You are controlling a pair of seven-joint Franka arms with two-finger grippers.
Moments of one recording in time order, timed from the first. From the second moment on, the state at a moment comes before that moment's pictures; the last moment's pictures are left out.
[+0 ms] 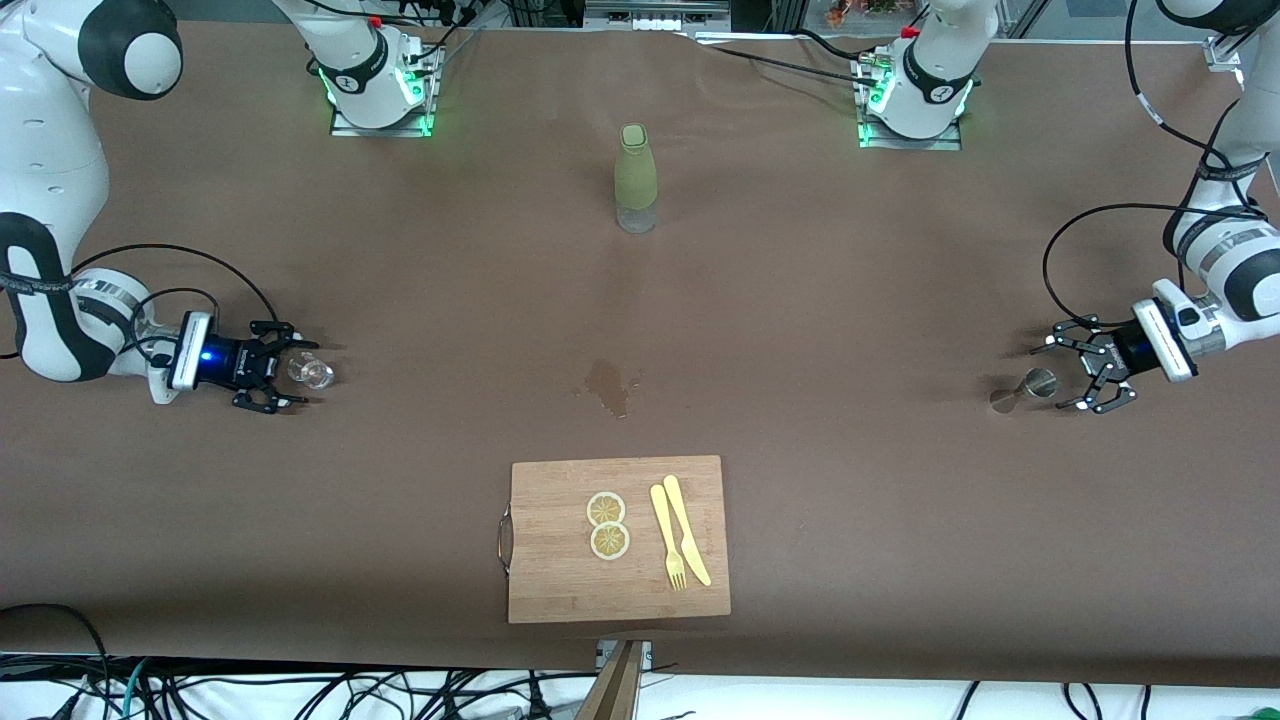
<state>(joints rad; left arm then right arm) 0.57 0.71 0.01 -1.83 -1.07 1.85 2.44 -0.37 0.95 -0.13 -1.65 1.17 1.52 -2.54</state>
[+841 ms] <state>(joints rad) 0.52 0.77 0.00 -1.82 -1.20 1.83 2.51 -0.35 0.97 -0.12 -1.64 1.17 1.53 -2.54</state>
